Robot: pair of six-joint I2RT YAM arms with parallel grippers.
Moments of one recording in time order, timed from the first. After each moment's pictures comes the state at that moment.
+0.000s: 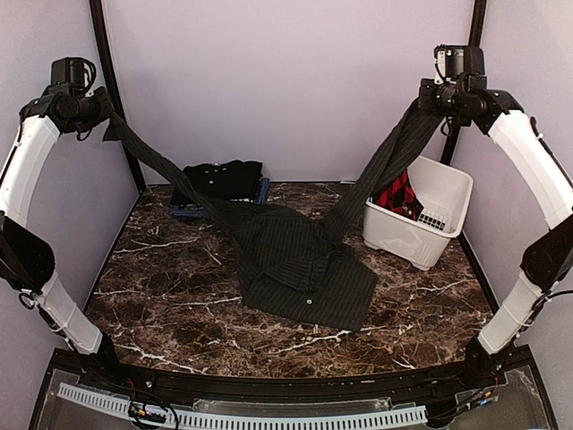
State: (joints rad) left arm 0.06 1.59 2.01 -0.79 -0.15 -0.38; right arm 0.32 1.62 1.96 -0.61 0.41 0.09
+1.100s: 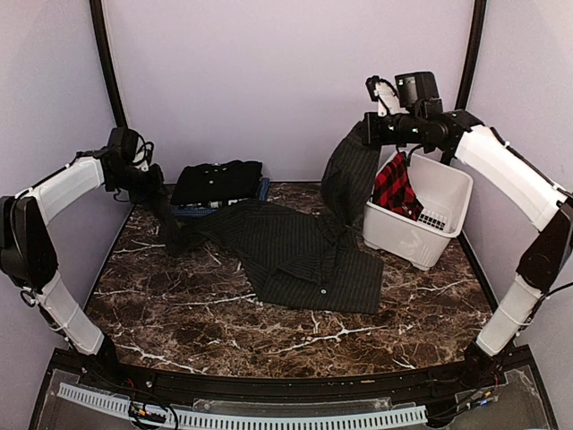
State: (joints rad) left arm -0.04 1.61 1.47 -0.66 0.20 -0.43; right arm 0.52 1.64 1.81 -0.56 0.00 0.17
